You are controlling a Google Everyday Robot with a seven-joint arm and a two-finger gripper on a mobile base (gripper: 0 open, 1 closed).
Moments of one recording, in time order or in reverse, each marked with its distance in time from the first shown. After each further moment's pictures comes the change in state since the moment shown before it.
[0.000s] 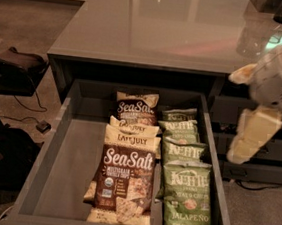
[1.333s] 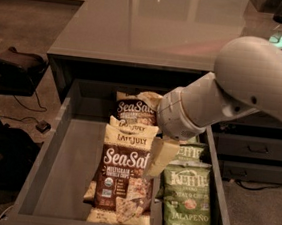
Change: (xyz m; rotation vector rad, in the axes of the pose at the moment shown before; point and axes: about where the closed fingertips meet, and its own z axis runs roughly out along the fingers) arm -0.139 0.042 0.129 -0.055 -0.386 -0.338
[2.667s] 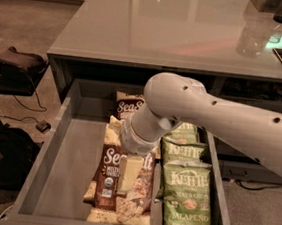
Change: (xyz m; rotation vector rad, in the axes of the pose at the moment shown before) arm 0.018 0.018 0.130 -0.203 0.095 -0.029
